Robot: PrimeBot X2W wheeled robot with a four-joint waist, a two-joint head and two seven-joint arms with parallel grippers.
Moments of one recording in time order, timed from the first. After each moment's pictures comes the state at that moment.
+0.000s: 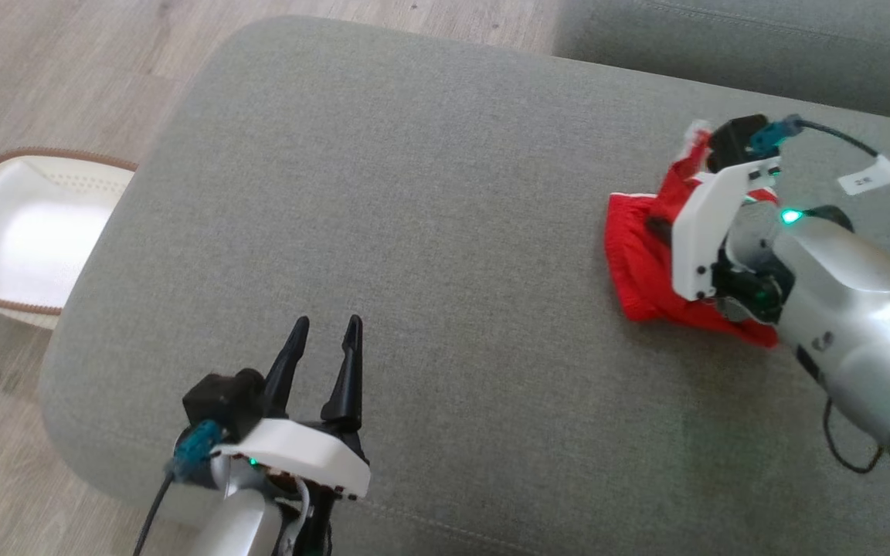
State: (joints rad) left arm -0.10 0.05 -0.39 0.26 -0.42 0.04 -0.25; right arm -1.02 -0.33 1.28 1.06 1.25 0.12 0.33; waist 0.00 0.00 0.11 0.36
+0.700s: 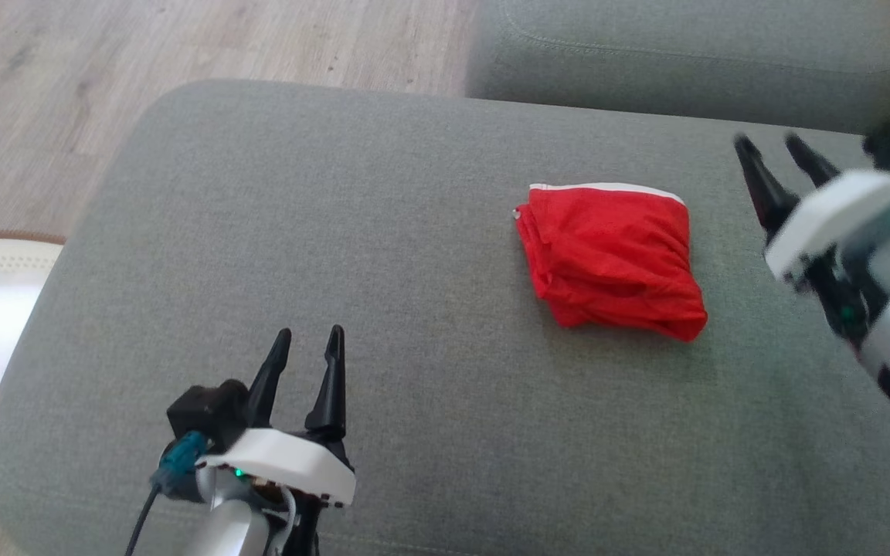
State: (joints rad) left arm -0.08 0.05 -0.34 0.27 -0.41 0.04 -0.25; right arm -0.91 -0.49 1.13 0.95 1.30 0.12 -0.18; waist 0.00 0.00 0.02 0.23
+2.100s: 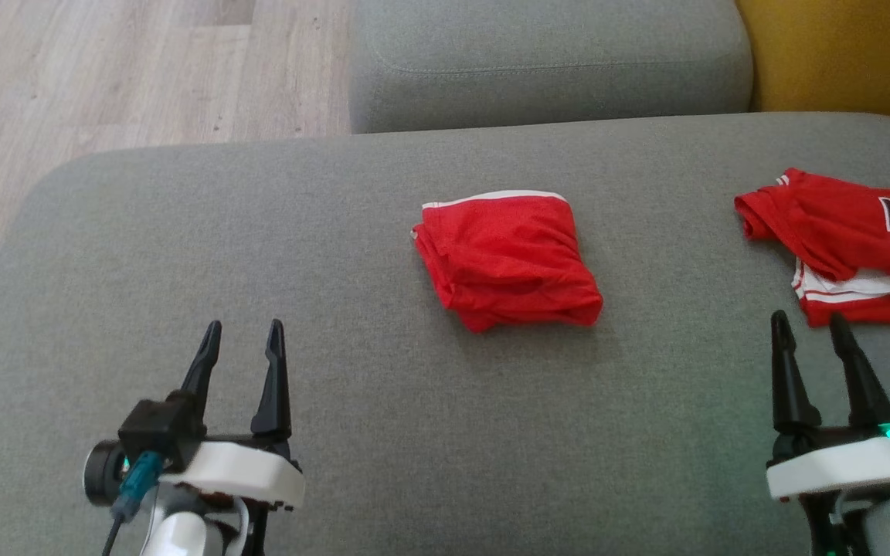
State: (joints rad) left arm 0.00 0.05 -0.18 0.15 -0.17 0.04 -0.25; right arm 0.02 -0.22 0.06 0.21 0.42 0.12 -0.25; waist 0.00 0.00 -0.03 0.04
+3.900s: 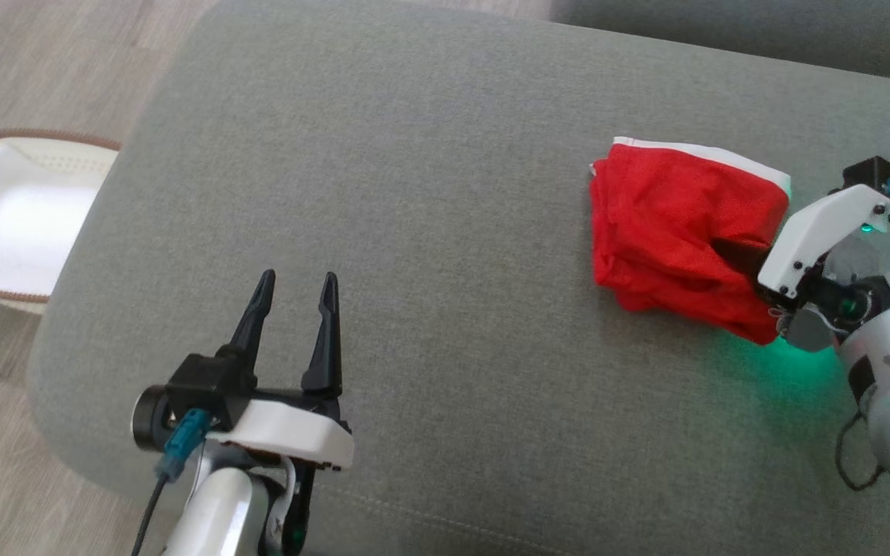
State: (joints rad) left arm -0.11 0.05 -0.32 0.13 -0.22 0.09 -0.25; right arm -0.80 -0.29 0.31 1.11 0.90 0.12 0.59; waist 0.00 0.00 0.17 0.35
